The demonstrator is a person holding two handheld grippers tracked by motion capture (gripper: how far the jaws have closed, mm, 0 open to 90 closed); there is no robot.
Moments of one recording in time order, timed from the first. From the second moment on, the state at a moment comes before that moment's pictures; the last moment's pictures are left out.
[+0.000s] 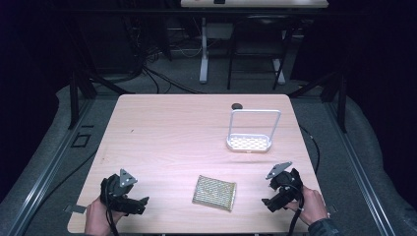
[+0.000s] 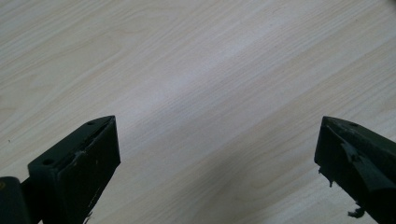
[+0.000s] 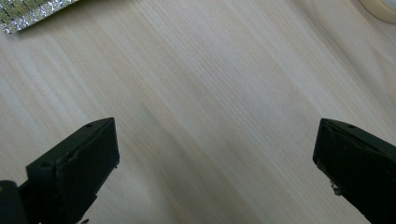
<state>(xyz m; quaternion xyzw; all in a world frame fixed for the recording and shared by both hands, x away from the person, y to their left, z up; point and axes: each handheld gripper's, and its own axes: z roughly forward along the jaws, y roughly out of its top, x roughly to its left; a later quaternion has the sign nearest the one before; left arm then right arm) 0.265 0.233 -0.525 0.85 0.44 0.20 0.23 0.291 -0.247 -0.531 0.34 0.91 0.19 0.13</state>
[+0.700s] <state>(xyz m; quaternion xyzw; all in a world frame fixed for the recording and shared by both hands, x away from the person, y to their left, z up) 0.269 0.232 -0.527 0.85 0.43 0.19 0.22 0.293 -0.201 -0.532 0.28 0.93 0.20 0.11</state>
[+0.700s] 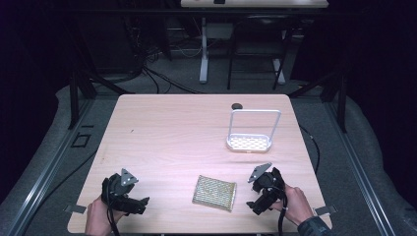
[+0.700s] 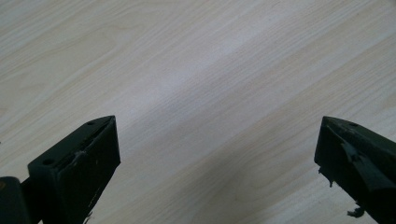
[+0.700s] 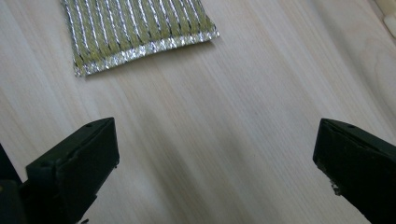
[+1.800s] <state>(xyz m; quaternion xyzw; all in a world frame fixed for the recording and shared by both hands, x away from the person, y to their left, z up) 0.271 0.229 -0.527 0.85 0.43 0.18 0.23 0.315 -0.115 -0.550 0.16 0.97 0.19 0.05</state>
